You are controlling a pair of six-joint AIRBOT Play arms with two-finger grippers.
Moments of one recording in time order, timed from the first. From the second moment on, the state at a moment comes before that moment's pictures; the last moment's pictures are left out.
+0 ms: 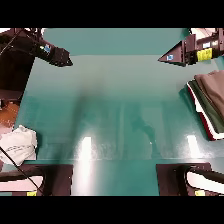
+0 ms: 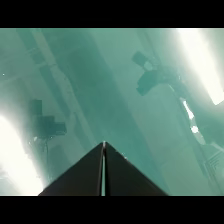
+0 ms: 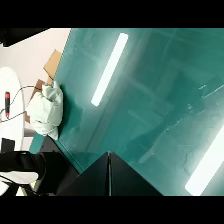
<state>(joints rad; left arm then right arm) -0.17 -1.44 1.83 1.14 -1.42 -1.35 -0.05 -1.31 1.66 -0.60 1.55 1.45</state>
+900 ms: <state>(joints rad) -0.17 -1.42 1.83 1.17 -1.42 -1.39 -0.05 -1.31 1.66 -0.60 1.59 1.41</state>
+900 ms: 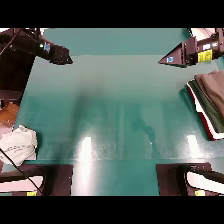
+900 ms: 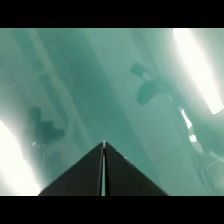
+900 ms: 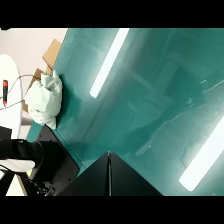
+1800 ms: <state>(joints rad) -0.17 -0.77 0.64 2.01 -1.47 -1.83 -0.05 -1.30 1.66 -0.63 1.66 1.29</state>
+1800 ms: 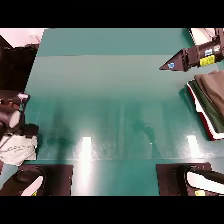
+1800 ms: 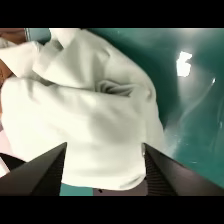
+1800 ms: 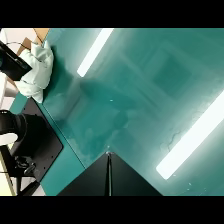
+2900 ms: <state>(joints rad) -0.17 -0.83 1.54 1.15 -1.37 -1.47 -0.06 -1.30 1.67 -0.62 1.52 1.29</state>
